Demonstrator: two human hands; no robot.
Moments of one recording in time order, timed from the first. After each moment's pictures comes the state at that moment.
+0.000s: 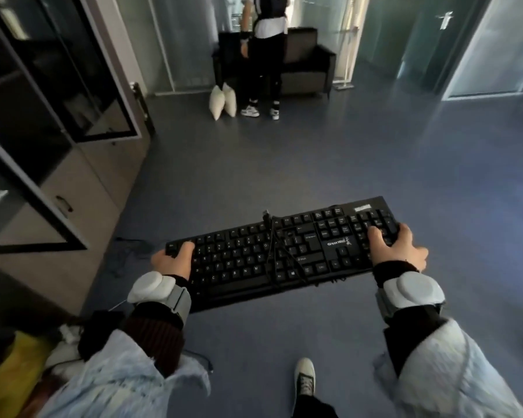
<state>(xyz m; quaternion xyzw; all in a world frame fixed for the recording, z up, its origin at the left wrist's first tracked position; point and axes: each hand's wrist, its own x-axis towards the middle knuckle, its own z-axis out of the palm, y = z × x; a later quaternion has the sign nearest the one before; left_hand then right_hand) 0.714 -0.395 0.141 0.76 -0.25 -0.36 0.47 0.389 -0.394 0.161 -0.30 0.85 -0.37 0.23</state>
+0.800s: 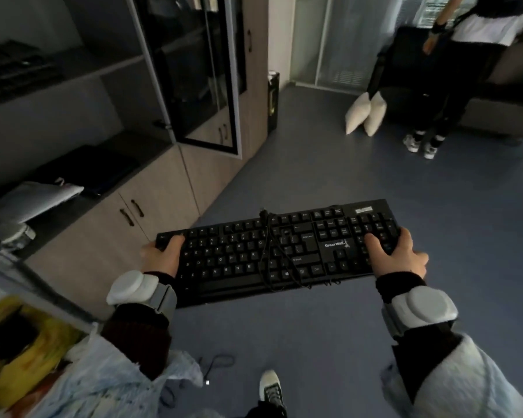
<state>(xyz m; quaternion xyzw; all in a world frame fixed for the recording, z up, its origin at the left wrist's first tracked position) 0.935 -0.852 0.131 0.80 -0.07 -0.25 0.54 0.645 -1.019 0.143 -0.57 0.71 -0.25 0.34</state>
